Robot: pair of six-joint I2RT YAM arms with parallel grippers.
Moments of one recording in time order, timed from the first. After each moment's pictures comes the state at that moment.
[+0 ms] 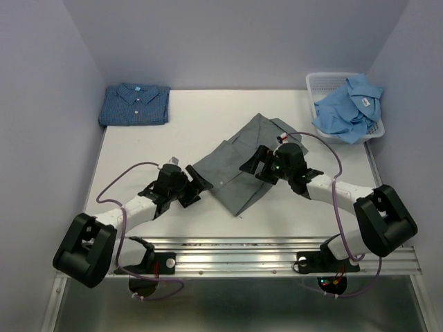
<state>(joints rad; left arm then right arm) -0.47 1.17 0.39 0.06 0.19 -1.10 0.51 1.43 0.65 0.22 -0.26 0.91</state>
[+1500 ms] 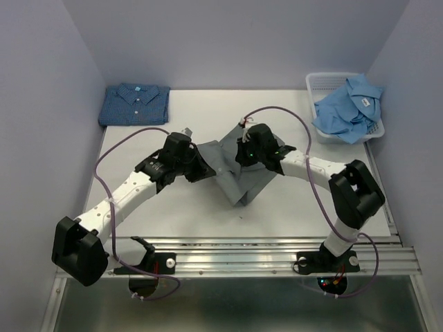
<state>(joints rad) -0.56 1.20 0.90 -0.43 0.20 -0.96 0.60 1.69 1.09 -0.05 -0.09 0.29</state>
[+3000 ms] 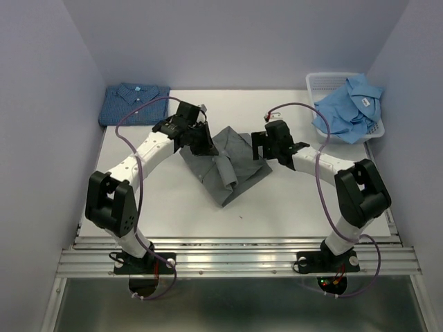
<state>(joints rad) -0.46 1.60 1.33 -0.63 0.28 -0.65 0.48 1.68 1.05 -0.08 0.23 0.25</state>
